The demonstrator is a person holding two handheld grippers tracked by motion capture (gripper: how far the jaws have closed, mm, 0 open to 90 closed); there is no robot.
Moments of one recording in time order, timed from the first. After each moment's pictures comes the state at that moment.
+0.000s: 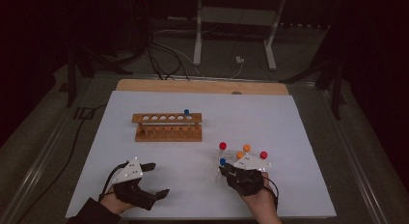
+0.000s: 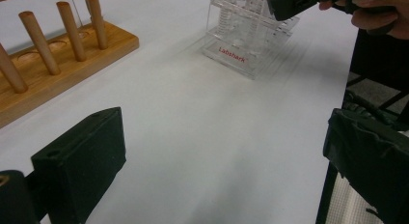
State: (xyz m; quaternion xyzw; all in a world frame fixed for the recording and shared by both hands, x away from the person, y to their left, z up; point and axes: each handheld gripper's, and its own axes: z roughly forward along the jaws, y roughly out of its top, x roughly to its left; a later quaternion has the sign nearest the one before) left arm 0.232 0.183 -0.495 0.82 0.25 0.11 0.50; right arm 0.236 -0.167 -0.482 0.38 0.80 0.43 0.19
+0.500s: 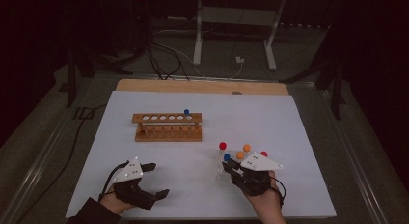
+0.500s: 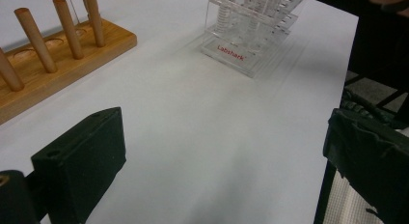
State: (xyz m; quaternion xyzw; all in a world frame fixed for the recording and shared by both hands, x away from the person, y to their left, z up) left arm 0.233 0.183 -0.495 0.83 0.25 0.10 0.50; right arm 0.223 -0.175 -0.453 0.36 0.78 0.47 0.22
